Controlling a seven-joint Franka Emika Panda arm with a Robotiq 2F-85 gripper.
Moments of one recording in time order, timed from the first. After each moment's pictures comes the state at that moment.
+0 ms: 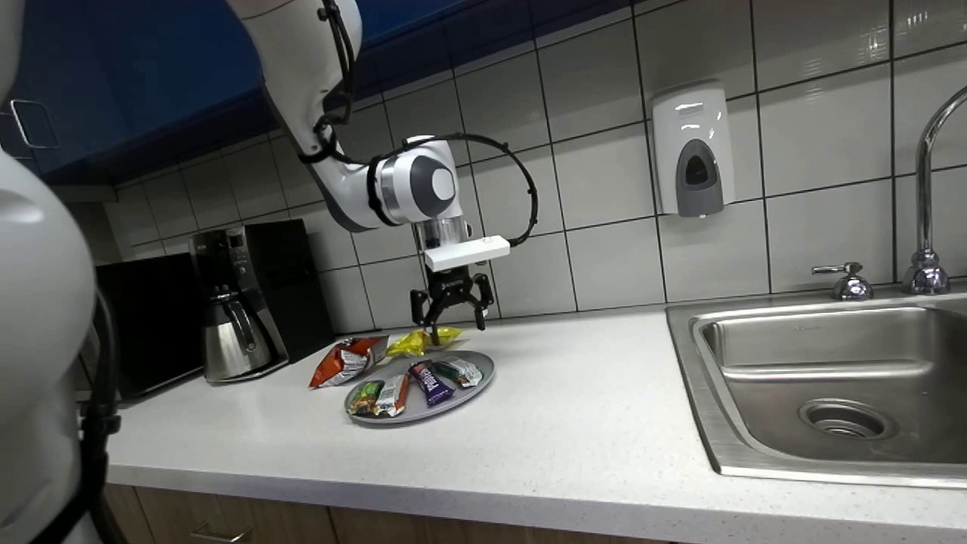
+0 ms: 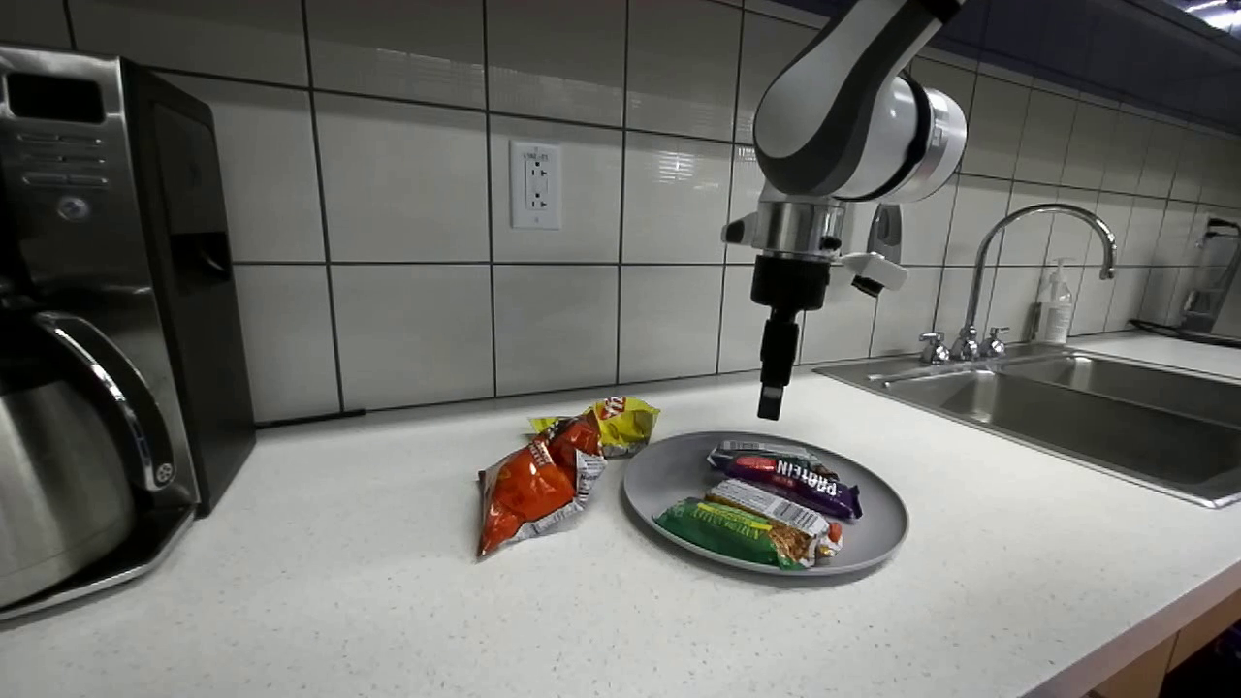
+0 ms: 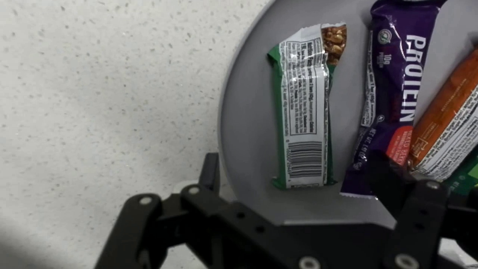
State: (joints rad) arm -0.02 0.33 0.08 -2.08 0.02 2.45 -0.84
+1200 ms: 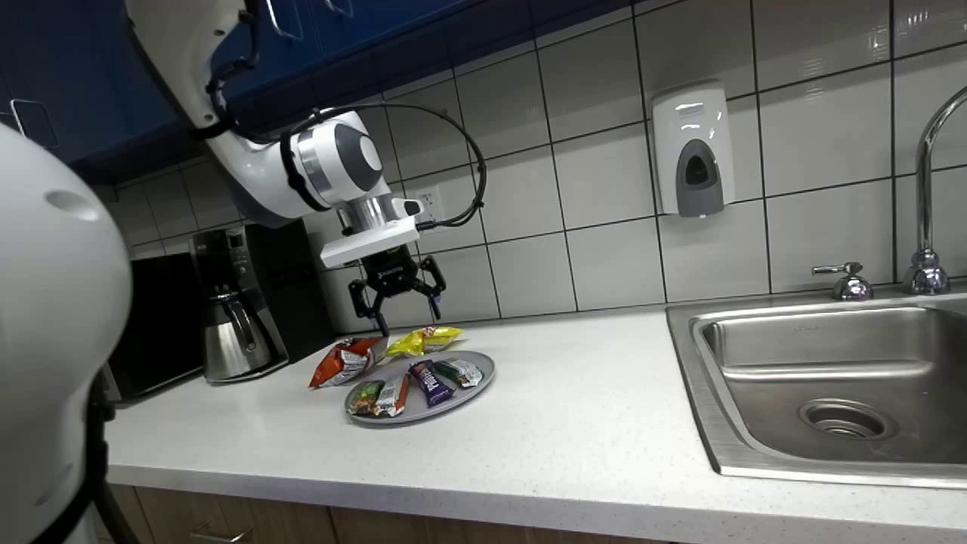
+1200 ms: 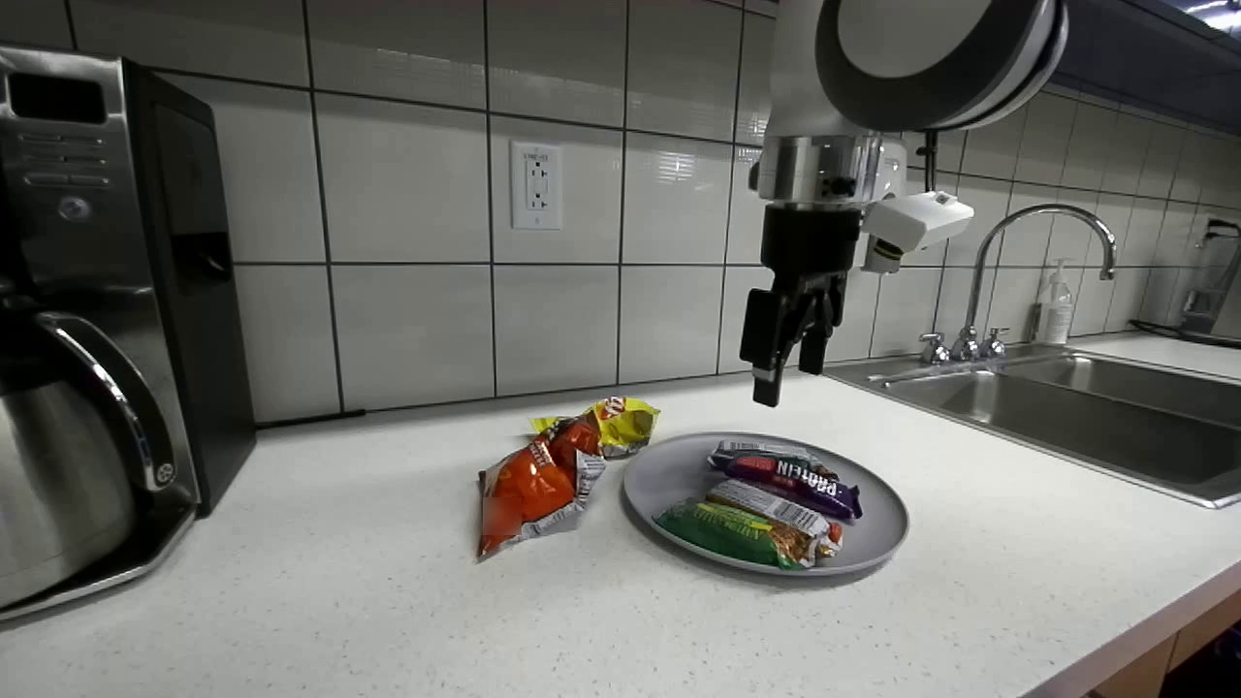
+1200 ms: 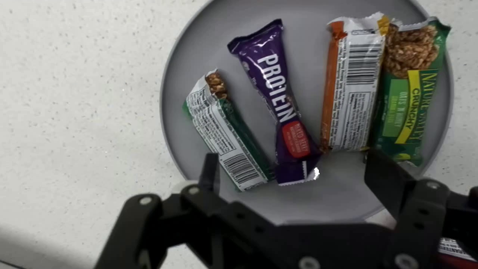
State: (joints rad) arm 0.11 0.04 0.08 -2.36 -0.20 2.50 -0.10
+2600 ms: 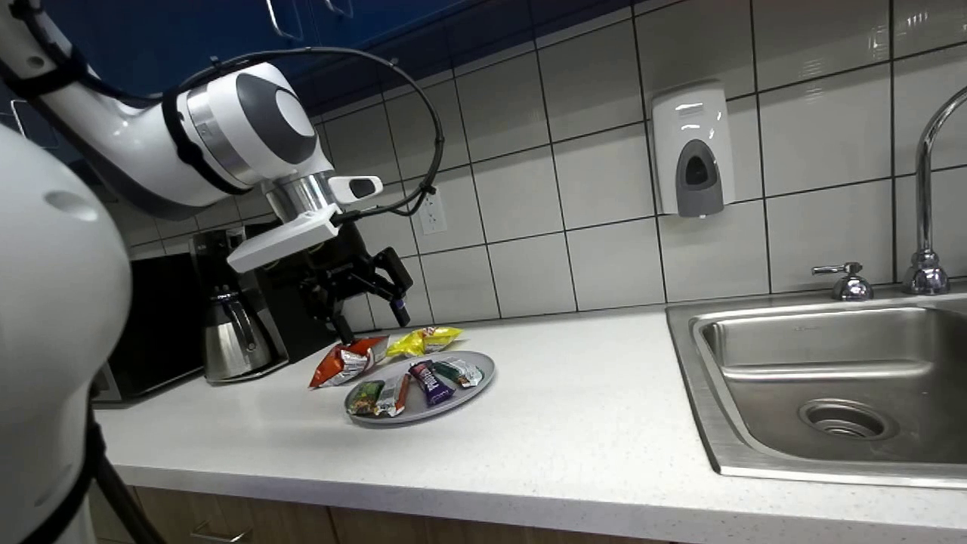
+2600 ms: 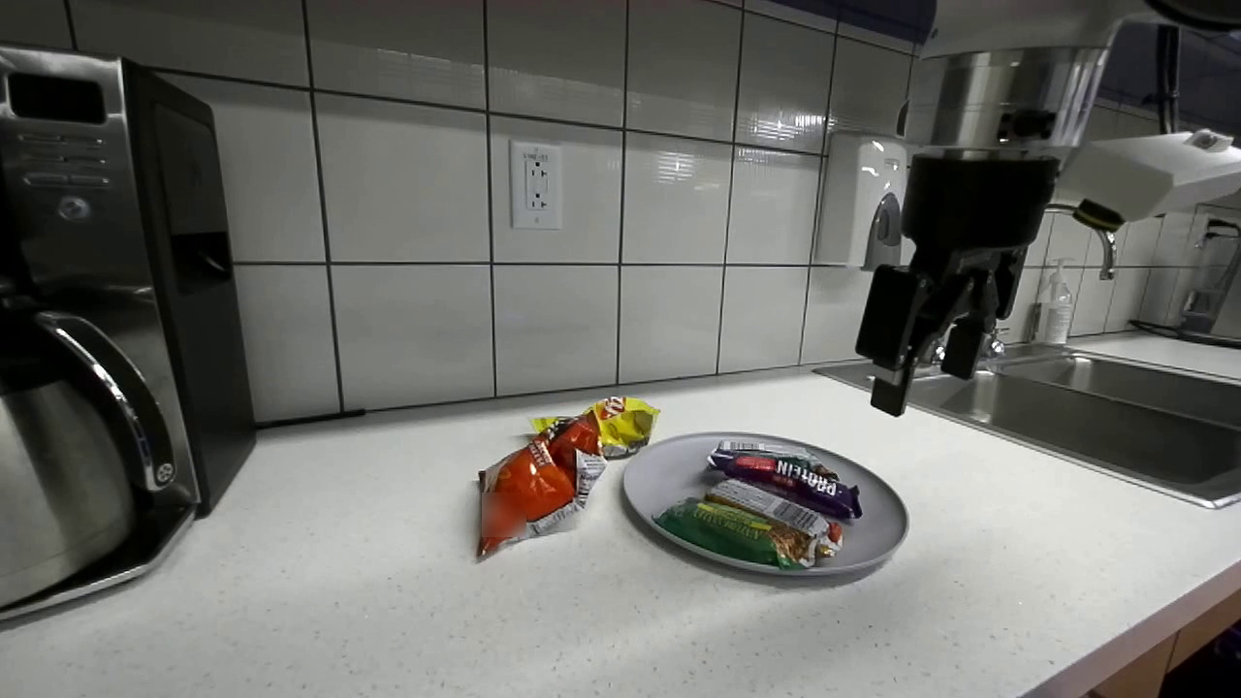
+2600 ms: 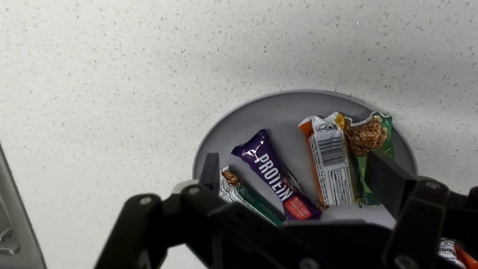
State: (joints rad) arm 0.11 -0.37 0.13 -2.73 -0.22 2.49 0.22
